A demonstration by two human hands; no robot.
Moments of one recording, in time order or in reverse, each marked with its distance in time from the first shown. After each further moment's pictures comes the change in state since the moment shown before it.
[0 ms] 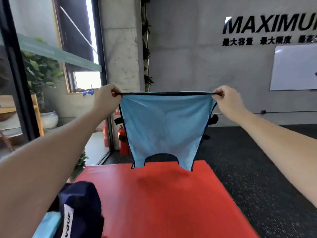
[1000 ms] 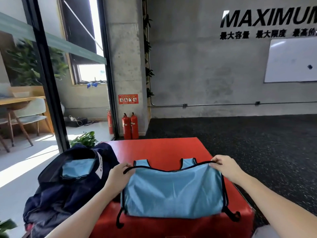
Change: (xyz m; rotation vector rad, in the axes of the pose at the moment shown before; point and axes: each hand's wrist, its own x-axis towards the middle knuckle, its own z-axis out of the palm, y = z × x) left_hand -0.399 -0.028 -0.056 -0.186 -0.415 -0.370; right_hand -0.353 0.065 -0.051 0.024 -0.543 0.340
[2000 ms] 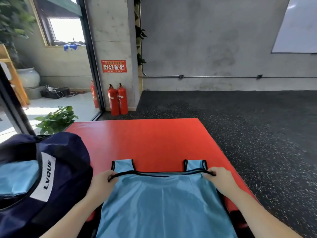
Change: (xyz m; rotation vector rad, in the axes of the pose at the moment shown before) left_hand 0.110 -0.123 0.114 0.163 -0.144 -0.215; right_hand 0.123 0.112 0.121 -0.106 -0.068 0.176
